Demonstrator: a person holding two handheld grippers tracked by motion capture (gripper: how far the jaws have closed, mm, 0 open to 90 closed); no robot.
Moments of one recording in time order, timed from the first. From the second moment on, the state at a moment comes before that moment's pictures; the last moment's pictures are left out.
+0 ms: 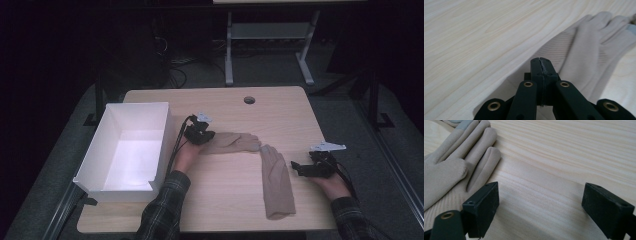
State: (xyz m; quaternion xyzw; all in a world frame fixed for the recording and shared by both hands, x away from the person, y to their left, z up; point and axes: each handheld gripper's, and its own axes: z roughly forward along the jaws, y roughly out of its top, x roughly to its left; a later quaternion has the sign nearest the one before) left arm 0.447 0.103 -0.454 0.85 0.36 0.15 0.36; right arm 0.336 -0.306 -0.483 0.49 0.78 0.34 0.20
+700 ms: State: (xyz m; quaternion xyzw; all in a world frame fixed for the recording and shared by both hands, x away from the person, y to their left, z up) left arm 0.423 0.102 -0.462 0.86 0.38 0.13 0.33; right arm 0.336 -0.306 -0.483 0.49 0.78 0.34 0.20
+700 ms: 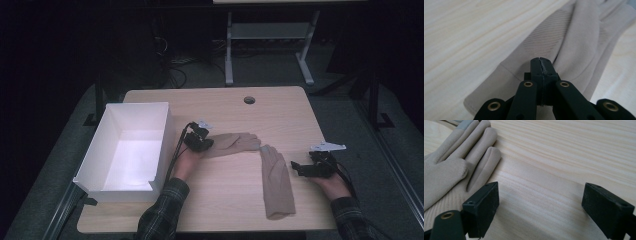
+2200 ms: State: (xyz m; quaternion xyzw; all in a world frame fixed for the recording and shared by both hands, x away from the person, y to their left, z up) left arm 0.300 0.083 -0.464 0.89 0.26 -0.03 0.37; right arm 0.335 -0.305 -0.483 0.49 0.78 0.34 0.20
